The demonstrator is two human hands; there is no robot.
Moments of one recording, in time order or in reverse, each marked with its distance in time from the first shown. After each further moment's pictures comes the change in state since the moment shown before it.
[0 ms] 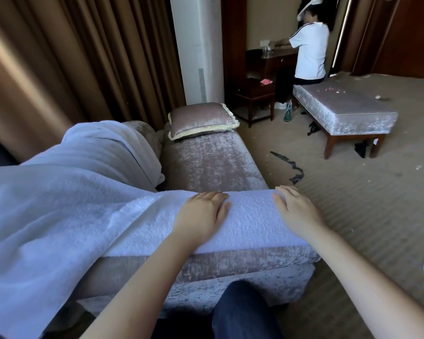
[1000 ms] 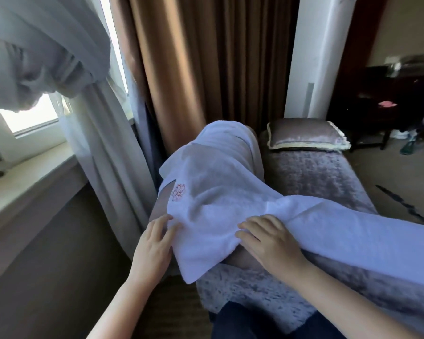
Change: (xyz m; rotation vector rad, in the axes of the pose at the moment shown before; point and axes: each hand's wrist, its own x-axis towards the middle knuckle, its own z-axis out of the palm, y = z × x) left_hand -0.306 -0.214 -0.088 0.338 0.487 -0.394; right_hand -0.076 -0.289 0.127 0.030 0.521 -1.264
